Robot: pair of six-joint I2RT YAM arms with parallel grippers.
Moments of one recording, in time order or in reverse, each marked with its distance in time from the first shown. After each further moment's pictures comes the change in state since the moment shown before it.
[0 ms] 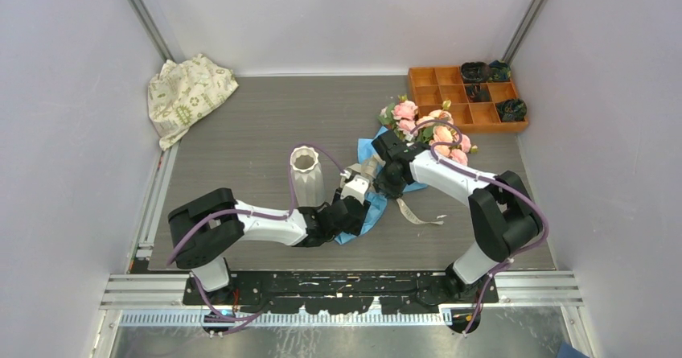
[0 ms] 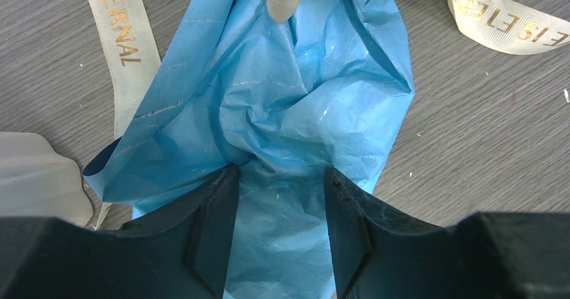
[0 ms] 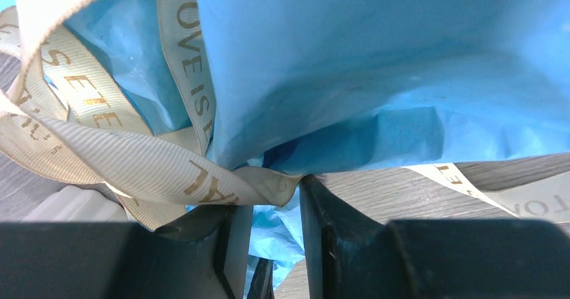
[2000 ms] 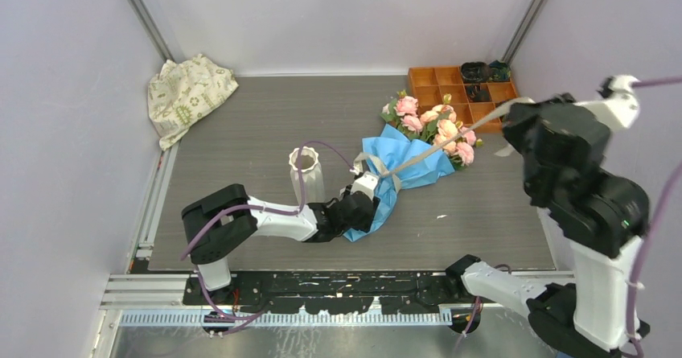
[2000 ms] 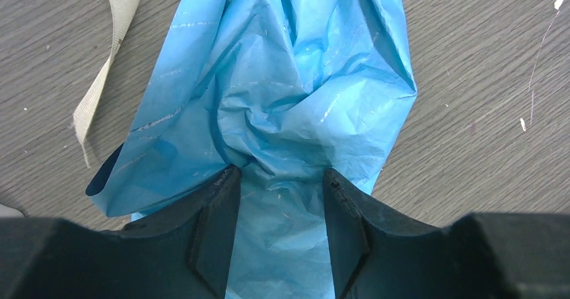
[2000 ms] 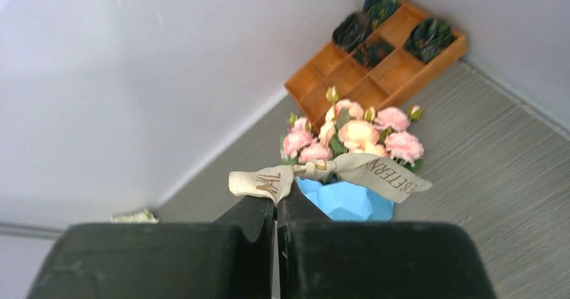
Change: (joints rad) left arm 0.009 0.085 0.092 0.015 0.046 -0.006; right arm -0.023 -0.561 0.914 -0.521 0.681 -0.254
